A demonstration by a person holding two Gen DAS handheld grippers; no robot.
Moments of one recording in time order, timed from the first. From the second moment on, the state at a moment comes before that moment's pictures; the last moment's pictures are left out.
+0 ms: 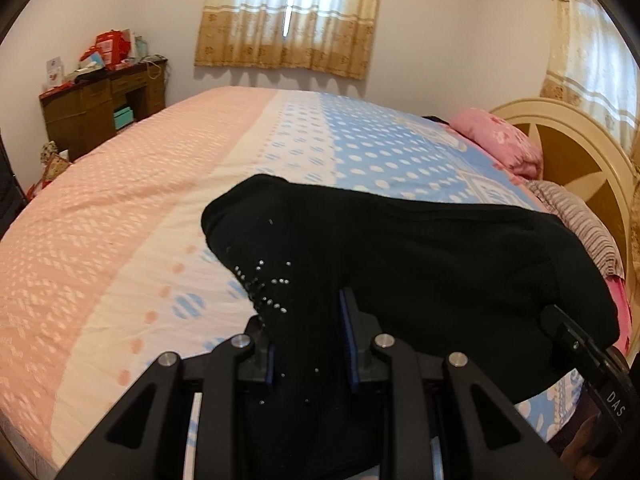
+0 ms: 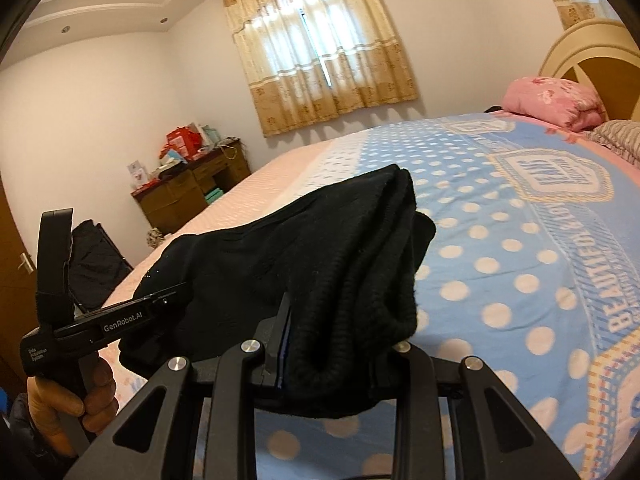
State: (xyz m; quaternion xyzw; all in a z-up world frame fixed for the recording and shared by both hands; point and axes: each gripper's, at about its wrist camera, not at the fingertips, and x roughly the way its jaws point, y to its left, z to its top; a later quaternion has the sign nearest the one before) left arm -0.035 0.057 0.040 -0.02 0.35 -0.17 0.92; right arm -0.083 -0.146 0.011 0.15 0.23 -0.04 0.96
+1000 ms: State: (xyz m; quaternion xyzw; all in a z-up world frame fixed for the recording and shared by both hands) left arm -0.001 0.155 0.038 -0.04 0.34 -0.02 0.94; right arm 0.025 -0.053 0.024 0.10 0.24 0.10 0.96
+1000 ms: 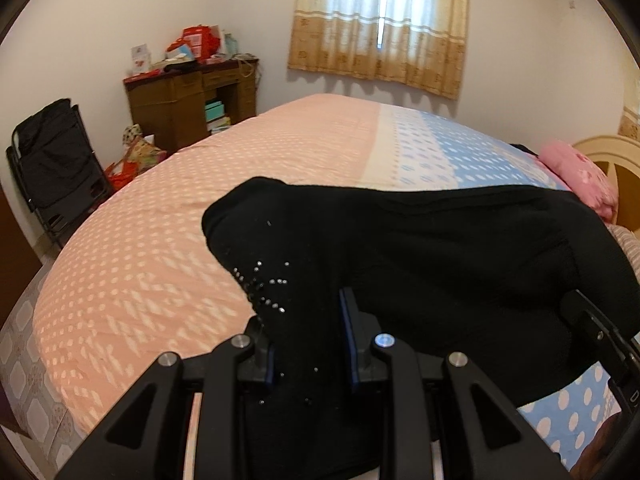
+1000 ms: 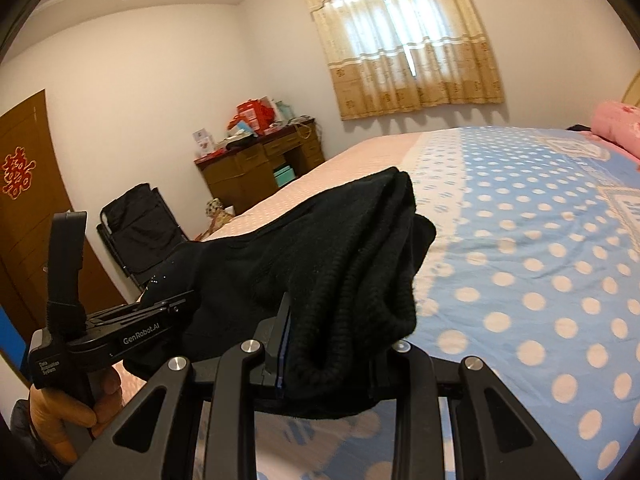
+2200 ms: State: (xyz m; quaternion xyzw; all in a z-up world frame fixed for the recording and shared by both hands) left arm 0.027 0.206 -0.022 -0.04 0.38 0.11 0.92; right arm 0.168 0.018 -0.074 0.00 0.38 0.15 0.91
